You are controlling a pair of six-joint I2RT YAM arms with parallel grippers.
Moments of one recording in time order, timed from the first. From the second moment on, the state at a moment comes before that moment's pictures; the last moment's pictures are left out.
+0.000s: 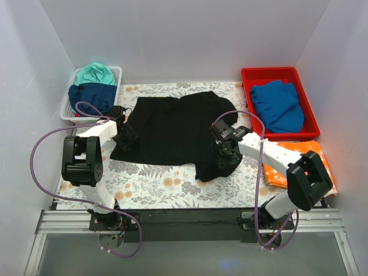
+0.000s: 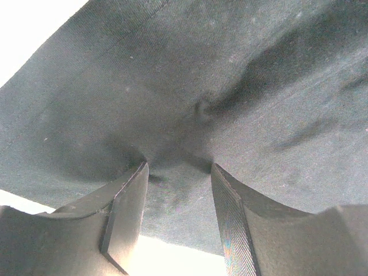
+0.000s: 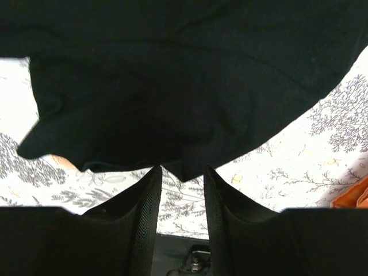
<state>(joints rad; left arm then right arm) -0.06 1.73 1.06 -0.55 0.03 -0.77 0.70 1.49 1.02 -0.85 0.10 0.38</state>
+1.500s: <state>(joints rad) -0.06 1.73 1.05 -0.53 0.03 -0.76 0.78 1.26 0.73 -0.86 -0.03 0.48</state>
